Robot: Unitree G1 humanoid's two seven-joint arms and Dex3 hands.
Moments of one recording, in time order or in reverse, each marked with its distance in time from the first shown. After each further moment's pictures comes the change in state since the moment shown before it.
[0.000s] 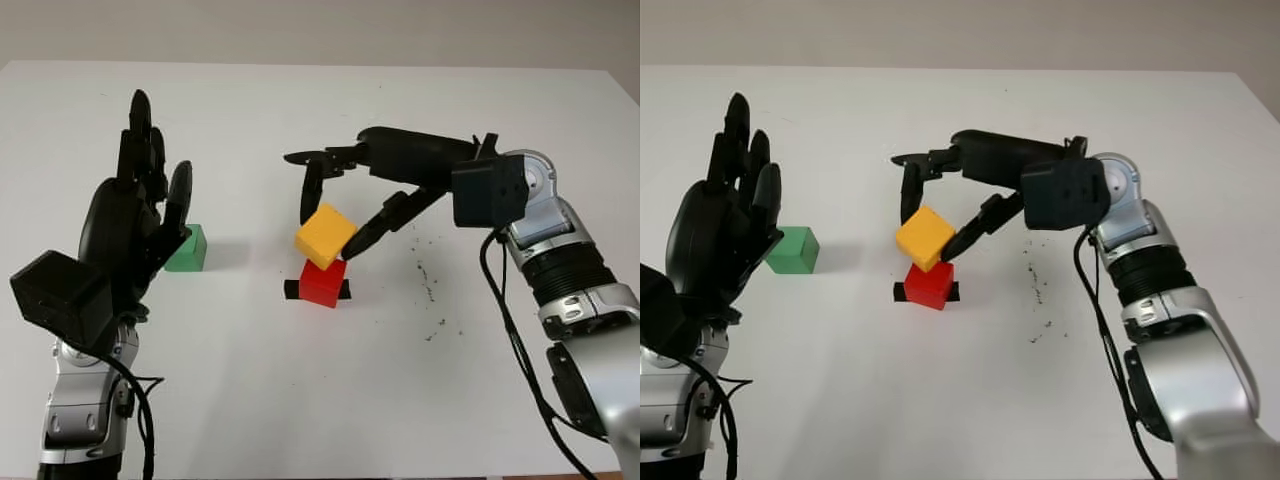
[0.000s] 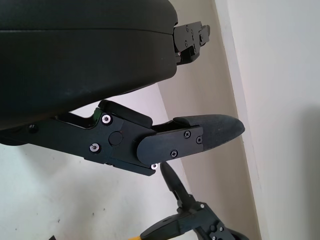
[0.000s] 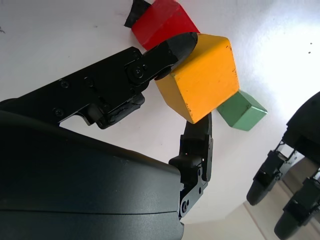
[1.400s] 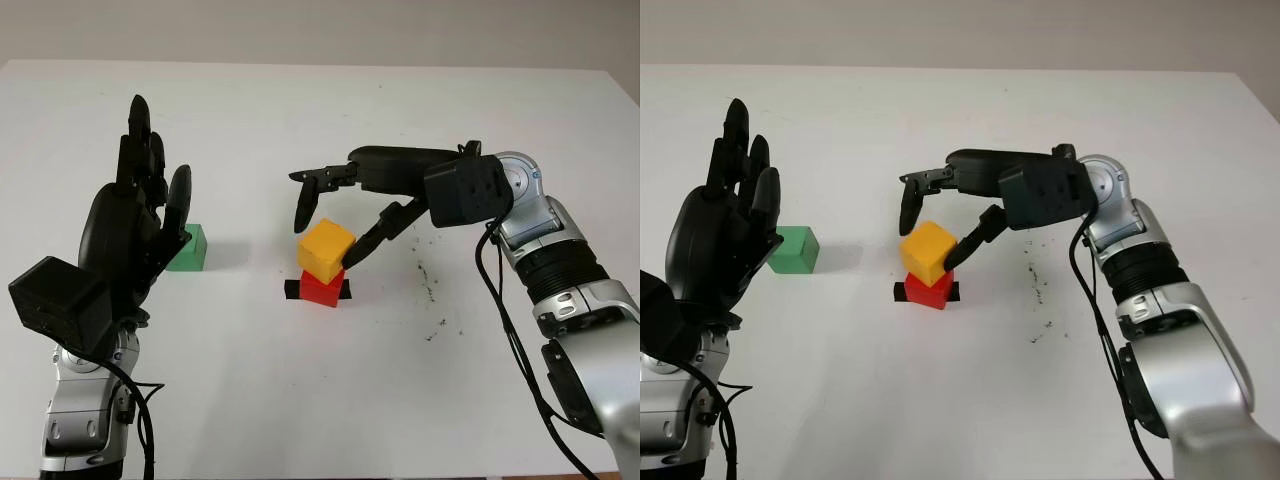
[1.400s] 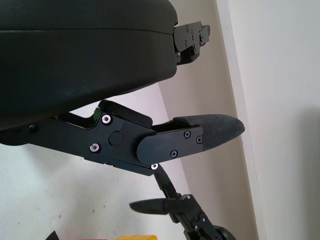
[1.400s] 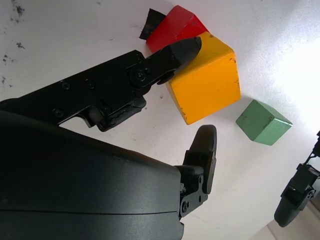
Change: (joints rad) left arm 0.017 -0.013 0.002 -0.013 -0.003 -0.008 -0.002; right arm -0.008 -0.001 0.005 0.013 -0.068 0.048 0.006
